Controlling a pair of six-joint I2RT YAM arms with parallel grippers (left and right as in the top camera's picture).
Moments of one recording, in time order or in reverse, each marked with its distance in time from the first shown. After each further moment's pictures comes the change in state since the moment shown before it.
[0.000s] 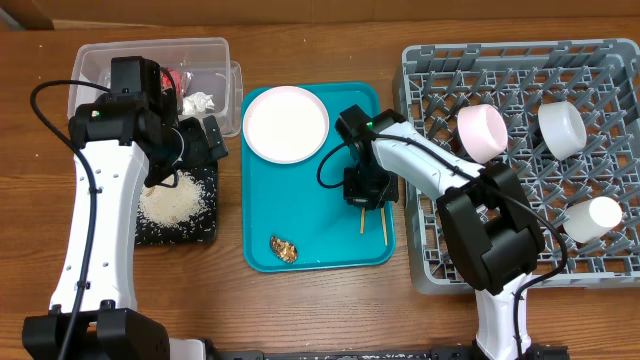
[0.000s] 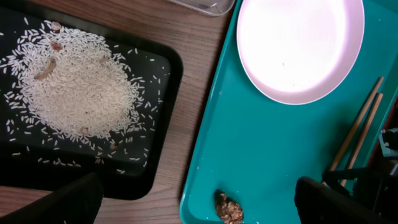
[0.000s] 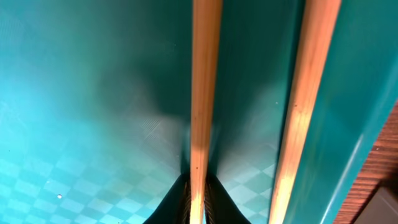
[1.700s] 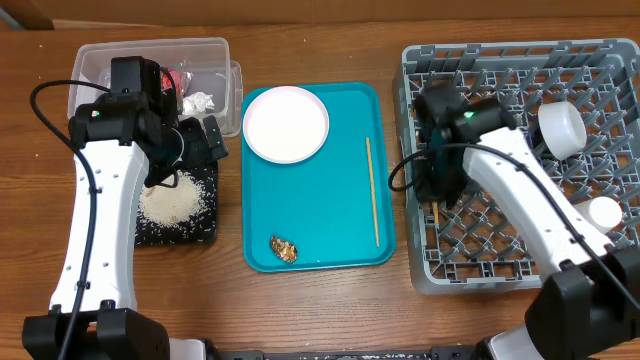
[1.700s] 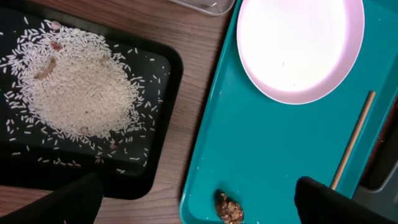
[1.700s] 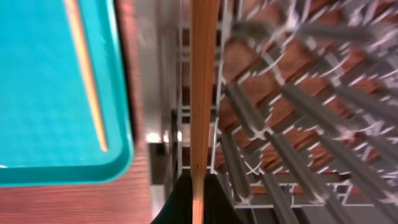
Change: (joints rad) left arm 0.000 0.000 0.000 0.000 0.000 0.000; right arm -0.203 -0.441 -0.133 -0.232 0.191 -0.298
